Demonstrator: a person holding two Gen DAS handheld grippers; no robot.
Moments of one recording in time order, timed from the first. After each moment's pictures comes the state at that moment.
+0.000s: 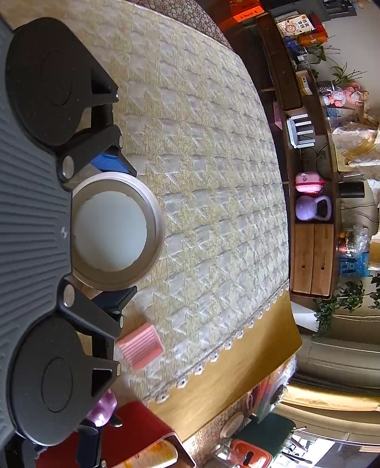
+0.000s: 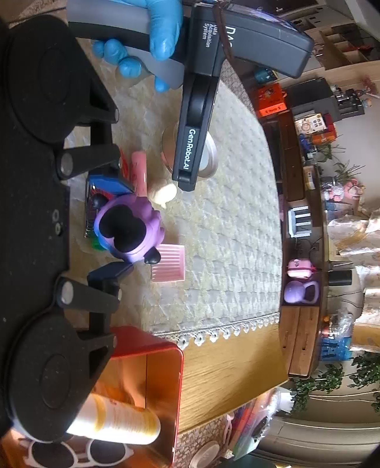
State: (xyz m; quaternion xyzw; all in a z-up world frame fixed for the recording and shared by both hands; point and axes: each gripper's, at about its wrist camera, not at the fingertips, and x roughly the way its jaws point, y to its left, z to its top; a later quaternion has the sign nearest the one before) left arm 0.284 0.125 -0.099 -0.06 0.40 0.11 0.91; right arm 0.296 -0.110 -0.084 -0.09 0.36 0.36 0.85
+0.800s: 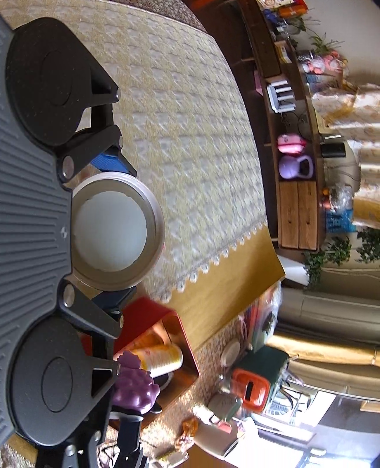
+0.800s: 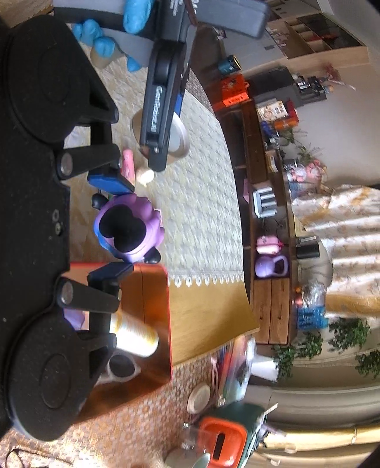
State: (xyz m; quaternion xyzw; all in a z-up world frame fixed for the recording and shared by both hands) left arm 0.237 0.039 -0.025 -0.05 0.38 0.04 0.92; right arm 0.266 -0.213 -0.022 -0.04 0.32 0.33 0.89
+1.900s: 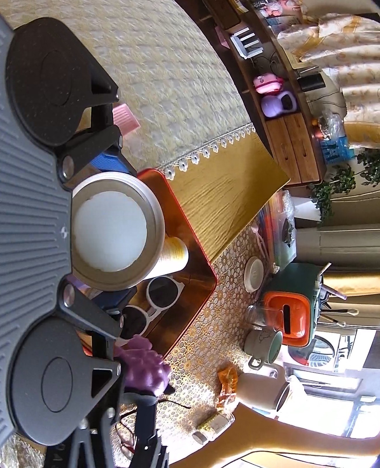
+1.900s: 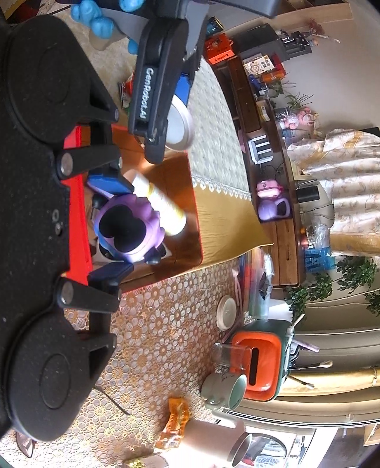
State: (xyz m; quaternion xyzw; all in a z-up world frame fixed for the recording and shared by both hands) left arm 0.297 -0.110 -0.043 0.04 0.40 -0.04 0.92; right arm 0.296 -0.325 -0.051 -0.02 0.34 0.25 0.91
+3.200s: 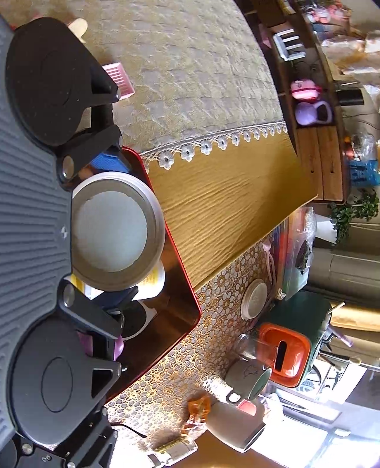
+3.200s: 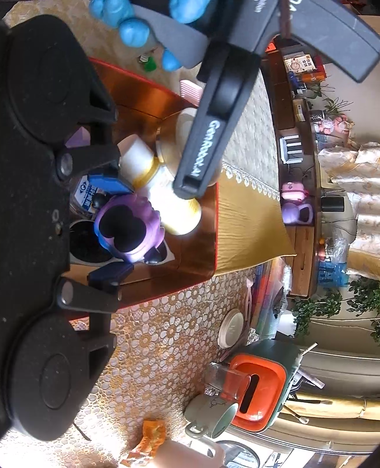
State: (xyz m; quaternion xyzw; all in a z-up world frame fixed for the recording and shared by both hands) left arm 0.373 -0.093 -0.086 -0.06 0.43 -0.02 0.90; right arm 0.347 -0.278 -0.097 -0.10 0.35 0.25 0.90
